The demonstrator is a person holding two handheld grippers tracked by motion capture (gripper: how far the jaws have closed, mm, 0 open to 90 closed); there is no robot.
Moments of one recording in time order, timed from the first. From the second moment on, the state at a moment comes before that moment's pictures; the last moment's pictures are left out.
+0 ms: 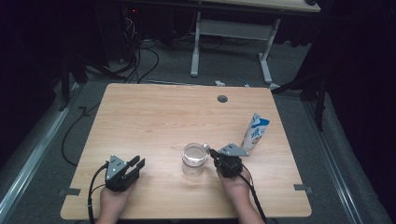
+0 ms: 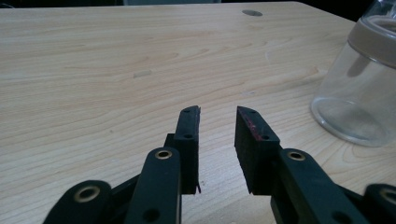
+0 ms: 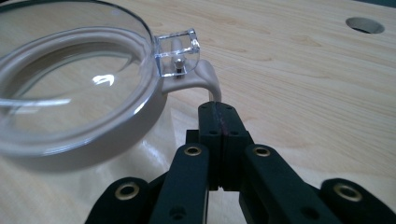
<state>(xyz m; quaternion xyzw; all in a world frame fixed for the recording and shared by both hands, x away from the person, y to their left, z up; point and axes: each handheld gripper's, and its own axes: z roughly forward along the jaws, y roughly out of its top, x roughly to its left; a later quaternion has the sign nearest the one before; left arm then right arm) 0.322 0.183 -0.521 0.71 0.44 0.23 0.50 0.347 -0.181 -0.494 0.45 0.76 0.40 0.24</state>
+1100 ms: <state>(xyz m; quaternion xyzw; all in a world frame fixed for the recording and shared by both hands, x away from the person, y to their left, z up) 0.397 0.106 -0.522 0.73 0.43 0.22 0.47 0.316 -0.211 -0.508 0.44 0.74 0.44 0.26</state>
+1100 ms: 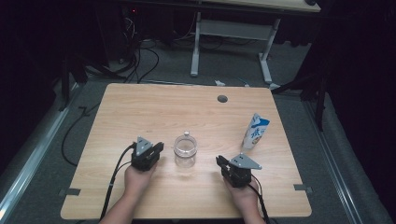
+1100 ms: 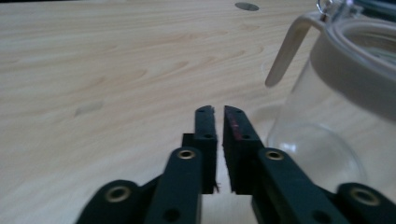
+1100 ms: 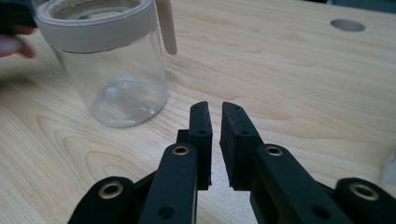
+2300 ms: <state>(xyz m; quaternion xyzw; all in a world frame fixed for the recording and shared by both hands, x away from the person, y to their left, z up) 0.316 0.057 -0.514 0.75 0.36 0.17 0.52 0.316 -0.226 -0.516 0.45 0.75 0.43 0.24</state>
